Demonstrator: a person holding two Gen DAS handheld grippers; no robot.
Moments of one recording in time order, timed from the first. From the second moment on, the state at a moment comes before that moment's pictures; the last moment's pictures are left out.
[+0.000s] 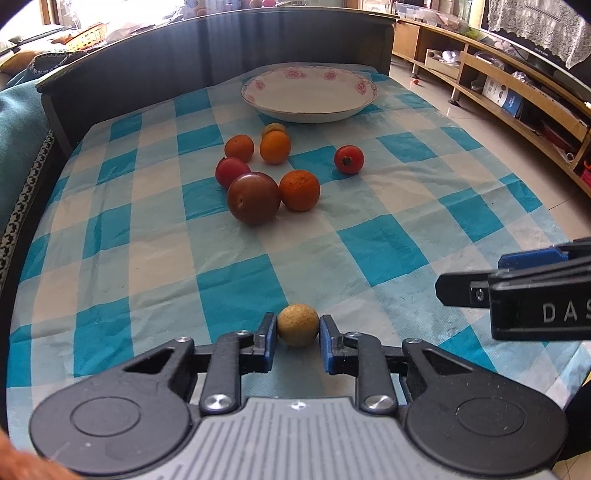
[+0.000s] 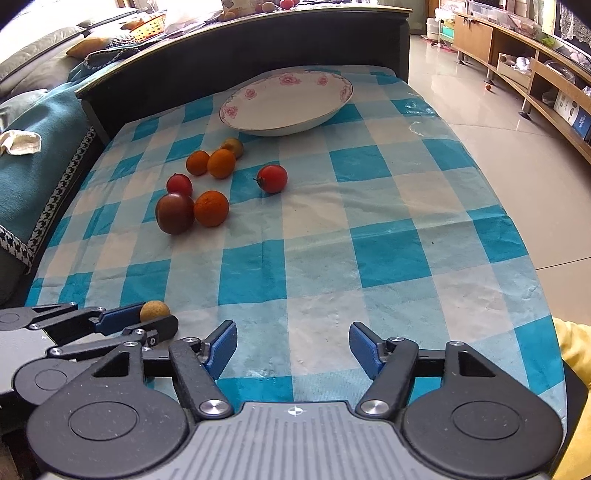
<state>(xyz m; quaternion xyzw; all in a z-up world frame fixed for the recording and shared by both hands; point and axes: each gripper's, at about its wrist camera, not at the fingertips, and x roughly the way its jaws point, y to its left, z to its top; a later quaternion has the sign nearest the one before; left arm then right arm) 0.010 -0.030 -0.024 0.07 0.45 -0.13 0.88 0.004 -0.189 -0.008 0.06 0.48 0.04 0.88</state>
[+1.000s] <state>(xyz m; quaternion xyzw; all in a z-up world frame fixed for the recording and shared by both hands) 0.113 -0.015 0.022 0.05 0.43 -0.19 0.88 0.141 -0.182 -0.017 -0.02 0.46 0.14 0.88</state>
